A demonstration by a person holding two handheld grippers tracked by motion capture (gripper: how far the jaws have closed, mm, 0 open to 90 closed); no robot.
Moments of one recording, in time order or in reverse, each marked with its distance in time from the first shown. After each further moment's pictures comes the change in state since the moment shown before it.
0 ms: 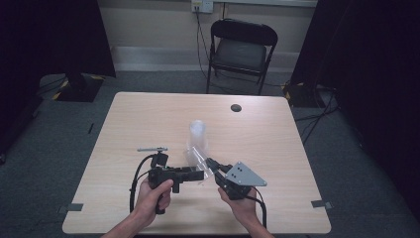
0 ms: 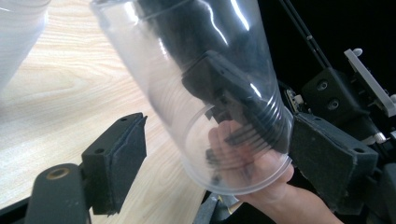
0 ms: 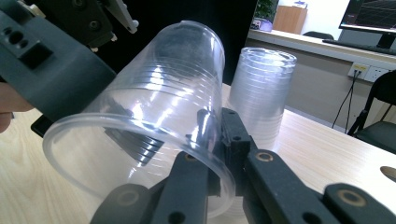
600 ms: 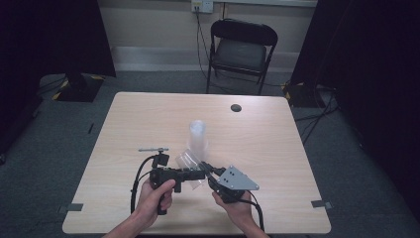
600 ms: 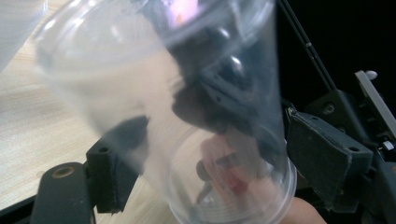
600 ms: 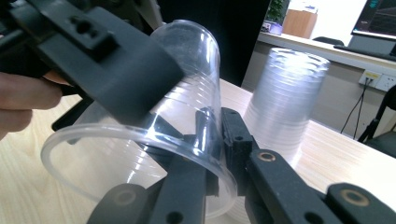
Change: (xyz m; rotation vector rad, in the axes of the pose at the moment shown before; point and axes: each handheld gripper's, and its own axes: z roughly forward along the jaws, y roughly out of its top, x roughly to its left) left arm 0.000 -0.001 0.003 -0.013 -0.014 -0.065; right arm 0.015 -0.003 0.007 -0.002 0.033 -0.034
